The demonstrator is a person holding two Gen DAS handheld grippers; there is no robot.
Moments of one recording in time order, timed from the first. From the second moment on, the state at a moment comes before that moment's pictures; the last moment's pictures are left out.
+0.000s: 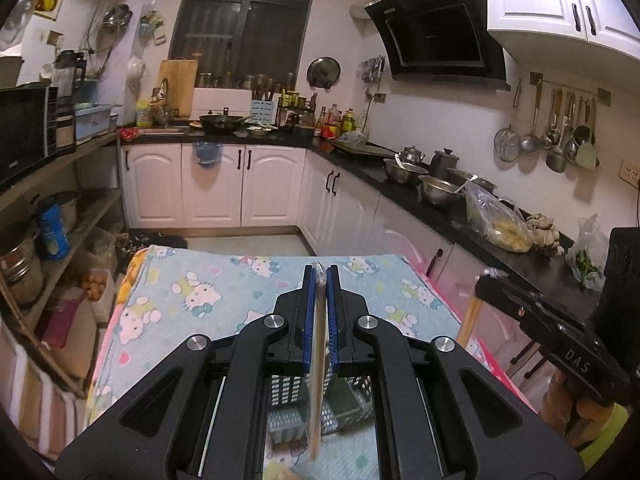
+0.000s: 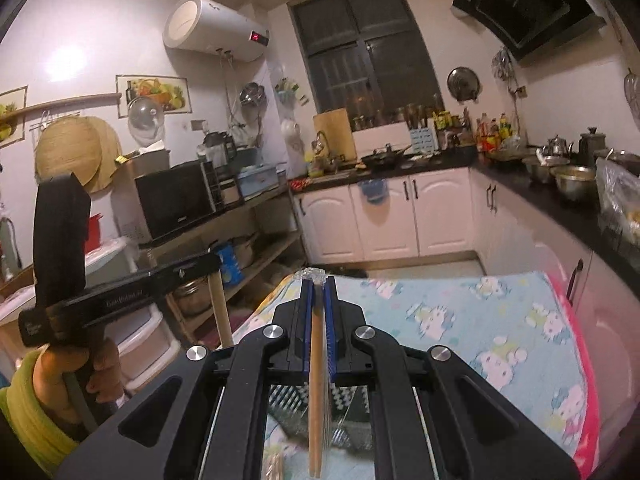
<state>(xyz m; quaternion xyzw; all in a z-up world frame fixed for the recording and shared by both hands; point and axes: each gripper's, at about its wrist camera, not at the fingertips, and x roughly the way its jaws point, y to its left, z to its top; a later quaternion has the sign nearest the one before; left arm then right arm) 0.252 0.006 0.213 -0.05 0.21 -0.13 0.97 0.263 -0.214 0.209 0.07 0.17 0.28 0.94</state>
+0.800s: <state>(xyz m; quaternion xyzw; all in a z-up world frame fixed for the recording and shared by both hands) 0.308 0.012 0.160 -0.06 0.20 -0.08 0.98 0.324 -0.200 0.160 0.03 0.11 0.21 0.97</state>
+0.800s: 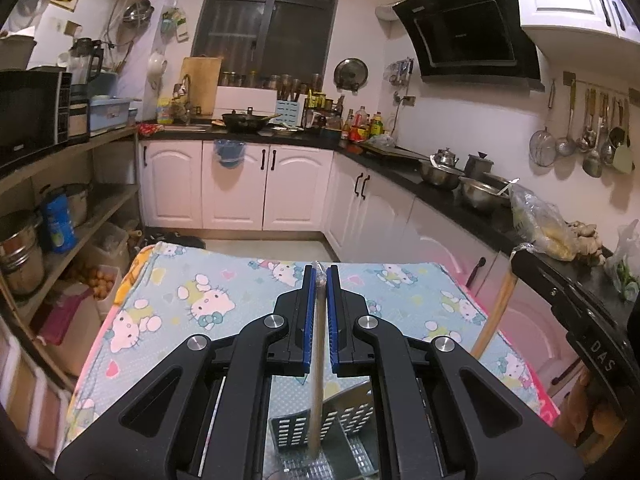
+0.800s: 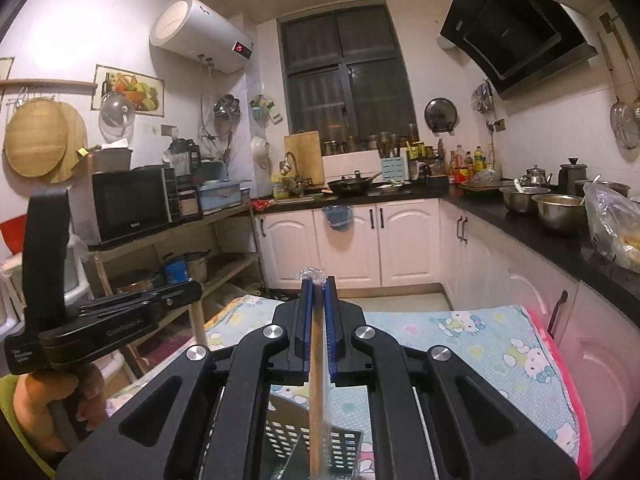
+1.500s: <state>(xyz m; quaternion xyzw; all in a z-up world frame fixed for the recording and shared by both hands) 0.290 0.022 0.124 -0.07 0.24 -0.09 0.96 0.318 -0.215 0.106 0.05 0.16 0.18 0.97</state>
